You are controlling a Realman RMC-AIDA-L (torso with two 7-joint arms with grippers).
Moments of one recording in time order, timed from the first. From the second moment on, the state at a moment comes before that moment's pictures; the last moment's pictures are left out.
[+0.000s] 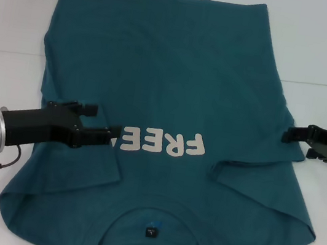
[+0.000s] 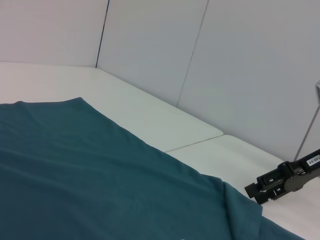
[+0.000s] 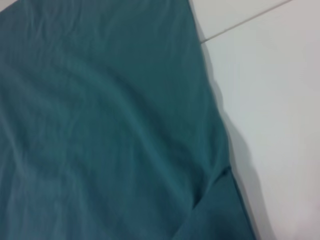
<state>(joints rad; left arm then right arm) -0.51 -2.15 0.85 0.81 1.89 1.28 -1.62 0.77 1.90 -0.75 -0.43 -2.45 -0.90 2.68</state>
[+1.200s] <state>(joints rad) -0.50 -2.15 0.85 0.81 1.89 1.28 -1.62 0.78 1.93 -0.75 -0.45 -2.37 -0.87 2.59</state>
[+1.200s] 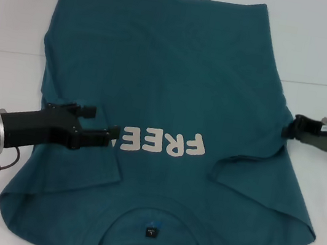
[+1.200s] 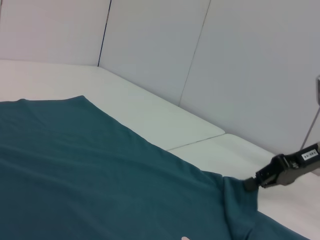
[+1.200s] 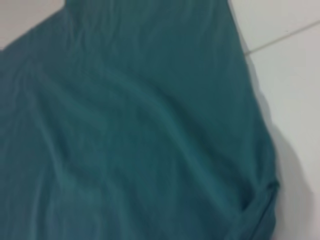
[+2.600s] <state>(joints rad) -0.50 -2.14 0.85 0.81 1.89 1.28 -1.62 0.81 1.98 -0.75 -0.50 -2.30 -0.77 2.60</state>
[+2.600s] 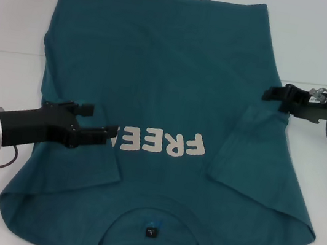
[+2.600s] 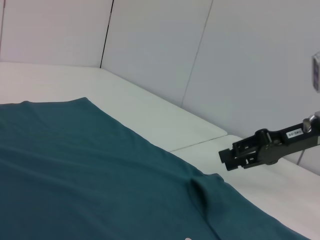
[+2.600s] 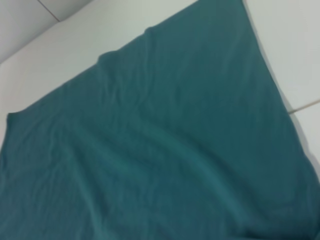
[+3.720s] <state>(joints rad) -0.27 -2.18 0.63 1.30 2.18 1.55 -2.11 0.42 1.99 -0.59 -1.05 -2.15 -1.62 2.37</state>
